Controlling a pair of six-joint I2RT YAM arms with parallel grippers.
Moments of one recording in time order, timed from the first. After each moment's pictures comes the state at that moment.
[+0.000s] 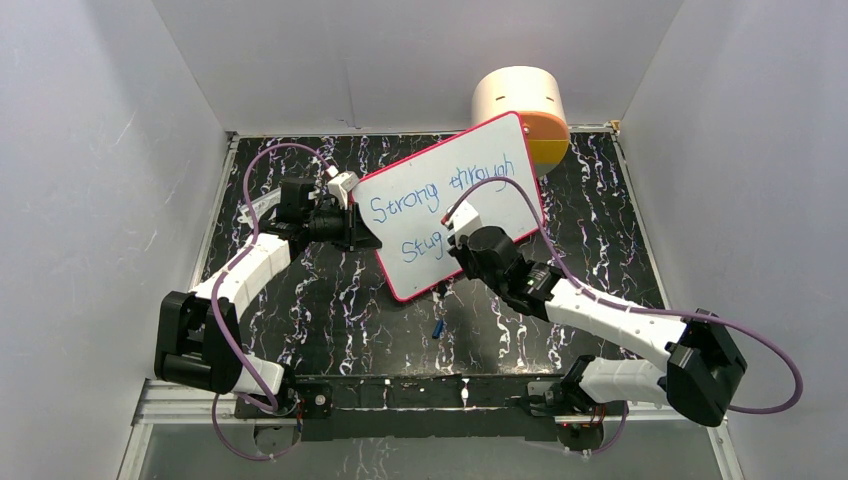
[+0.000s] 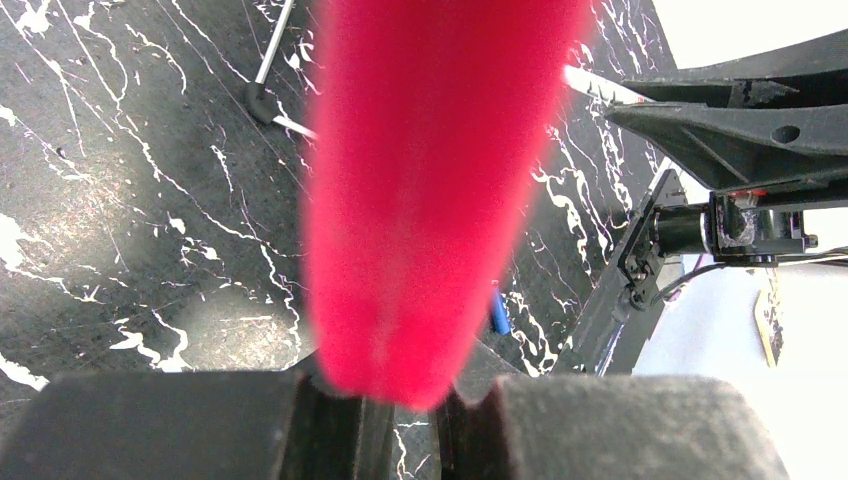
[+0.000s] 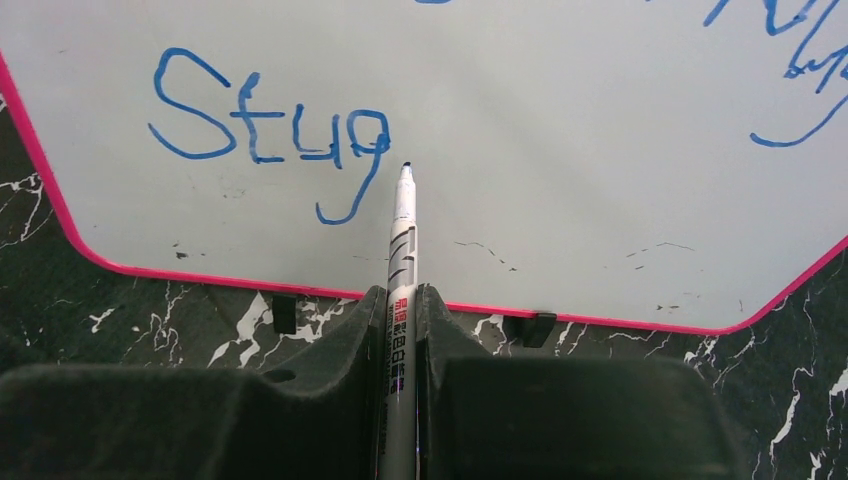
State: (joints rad) left arm -0.22 1.40 0.90 -0.25 0.79 -0.15; right arm 0.93 1.19 0.77 -0.09 0.34 -0.05
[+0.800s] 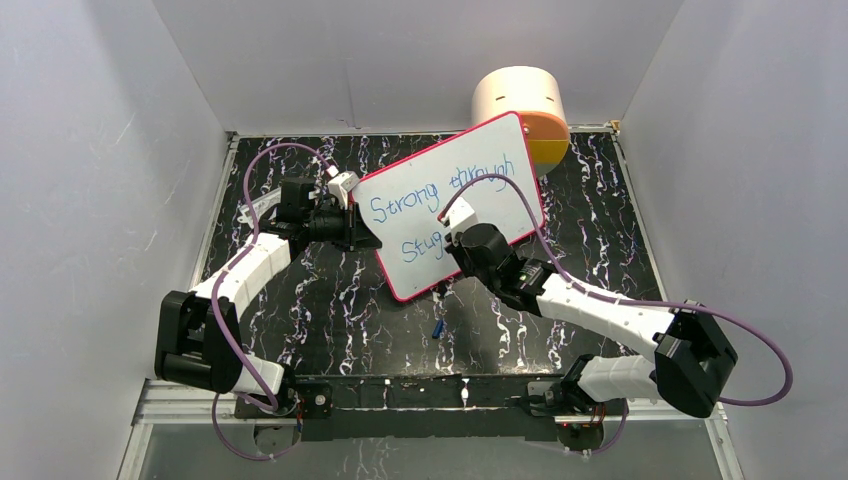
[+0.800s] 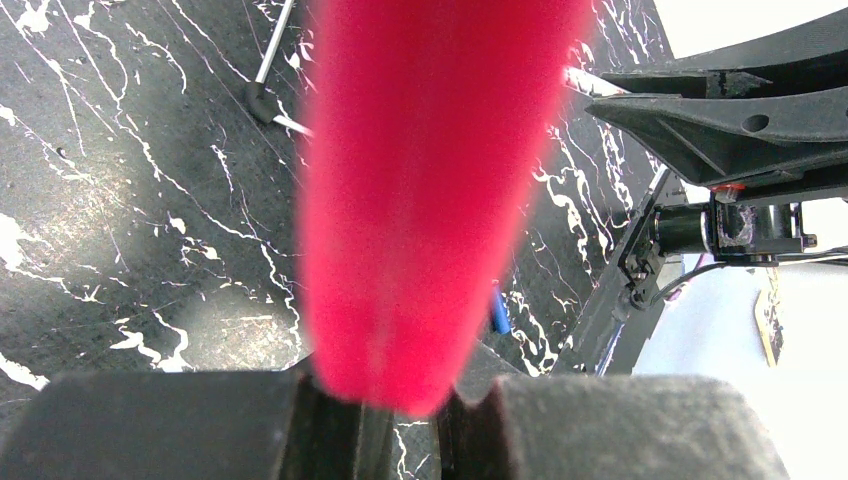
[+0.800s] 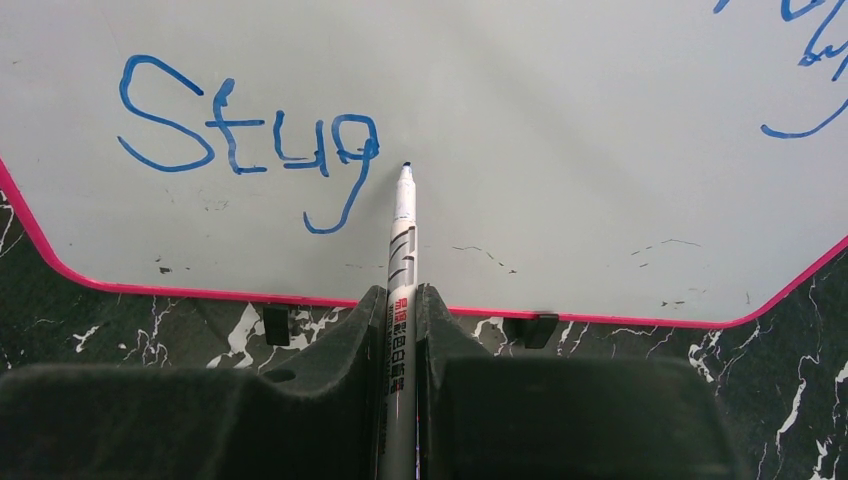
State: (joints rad) left arm -0.22 1.40 0.90 -0.25 0.79 -0.15; right arm 0.91 1.25 0.79 -0.09 0.36 -0.02
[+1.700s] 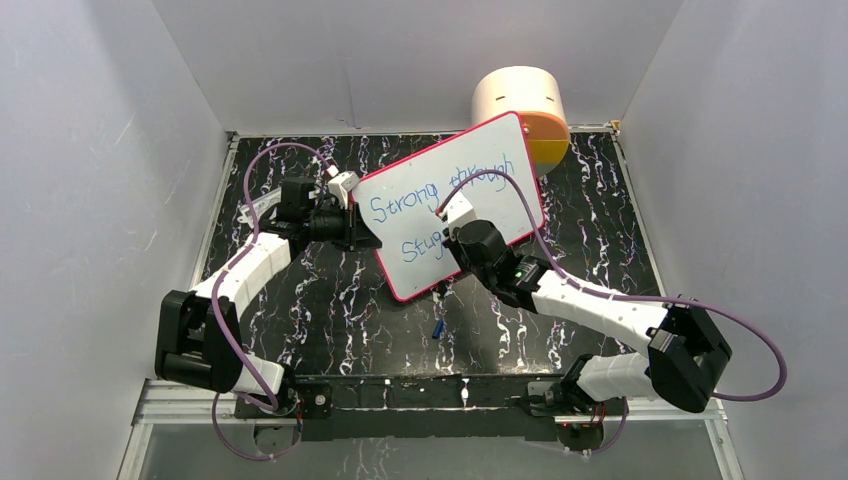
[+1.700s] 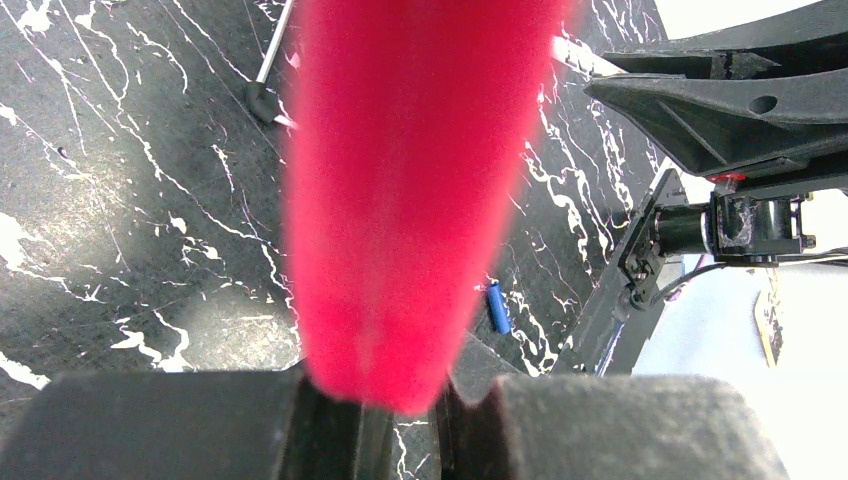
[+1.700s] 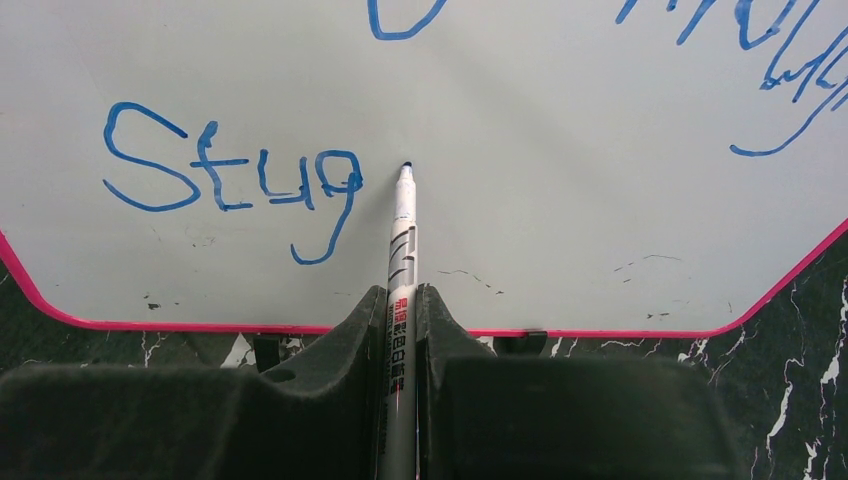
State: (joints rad) left arm -0.22 1.41 0.90 -0.26 0.79 -0.15; right arm 0.91 1.28 0.82 -0.06 0.41 -0.02
